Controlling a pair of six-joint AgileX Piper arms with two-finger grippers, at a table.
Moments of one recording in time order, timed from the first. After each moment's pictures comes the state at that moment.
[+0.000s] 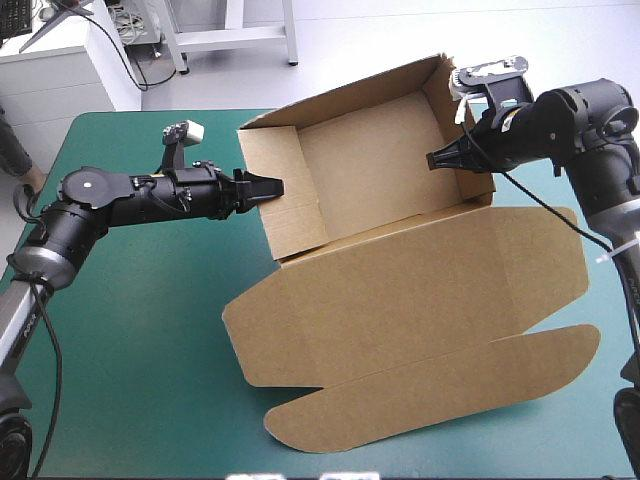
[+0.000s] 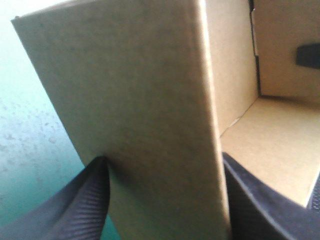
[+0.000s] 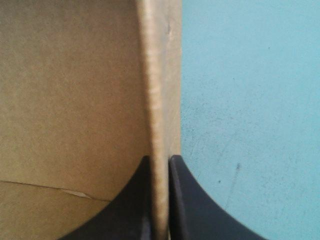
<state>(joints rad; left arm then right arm) -0.12 1.47 -1.27 -1.13 0.92 0.66 0.25 1.55 -1.87 0.04 1.22 -0.04</state>
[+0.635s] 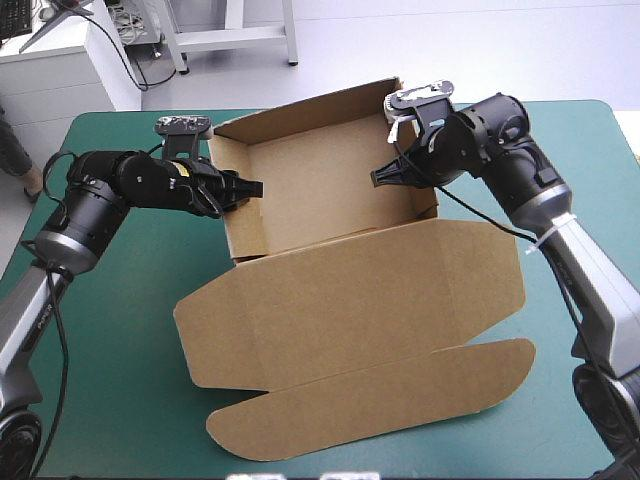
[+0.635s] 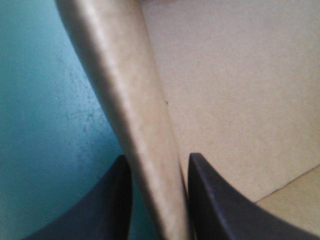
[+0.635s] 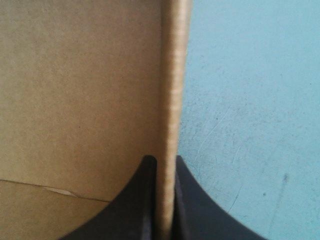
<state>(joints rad) -0.30 1.51 -1.48 -0.24 0.91 -0.04 0.45 1.69 -1.87 -0.09 1.17 0.12</state>
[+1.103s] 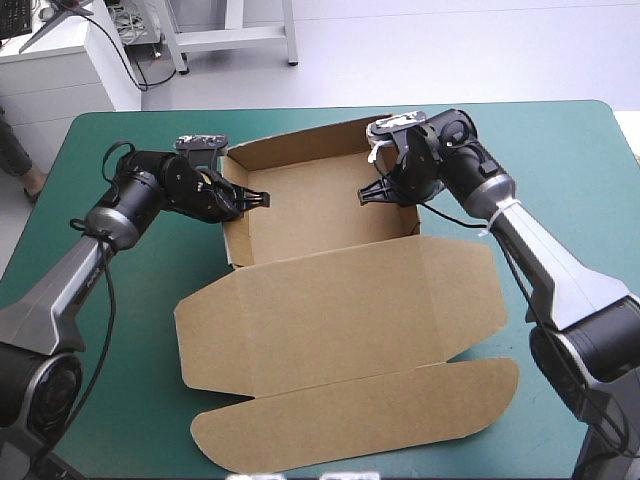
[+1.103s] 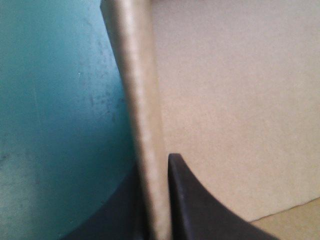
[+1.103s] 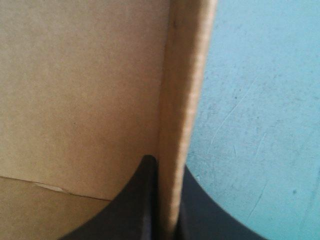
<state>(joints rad) -0.30 1.69 -1.48 -0.16 0.89 -0.10 0.45 1.87 -1.87 -0.10 1.18 0.17</state>
